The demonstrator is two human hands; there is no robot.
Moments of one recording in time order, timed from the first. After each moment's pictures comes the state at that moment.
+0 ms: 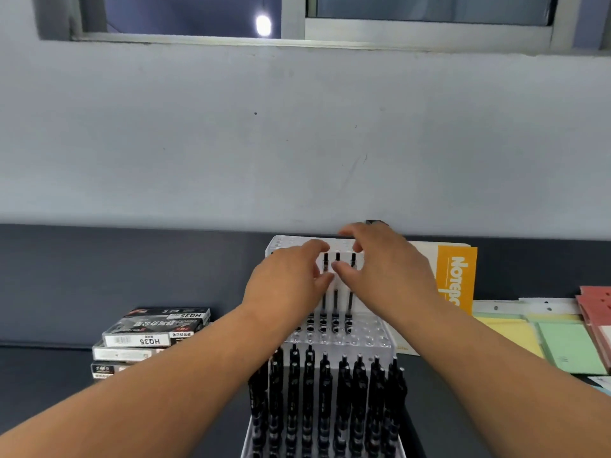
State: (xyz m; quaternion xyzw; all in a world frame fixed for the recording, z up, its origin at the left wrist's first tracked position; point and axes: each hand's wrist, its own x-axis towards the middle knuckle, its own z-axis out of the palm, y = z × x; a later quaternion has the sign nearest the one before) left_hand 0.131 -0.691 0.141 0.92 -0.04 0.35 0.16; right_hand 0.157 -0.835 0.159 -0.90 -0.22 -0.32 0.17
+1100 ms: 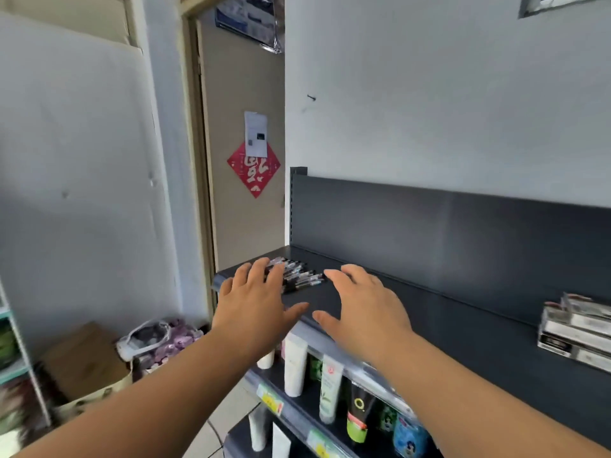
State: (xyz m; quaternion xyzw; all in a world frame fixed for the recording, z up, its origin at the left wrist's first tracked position) left_hand -0.288 -0.162 0.049 0.89 0.38 0.24 -0.03; right_hand -0.156 -0.268 0.056 -0.82 -0.54 -0.11 0.15
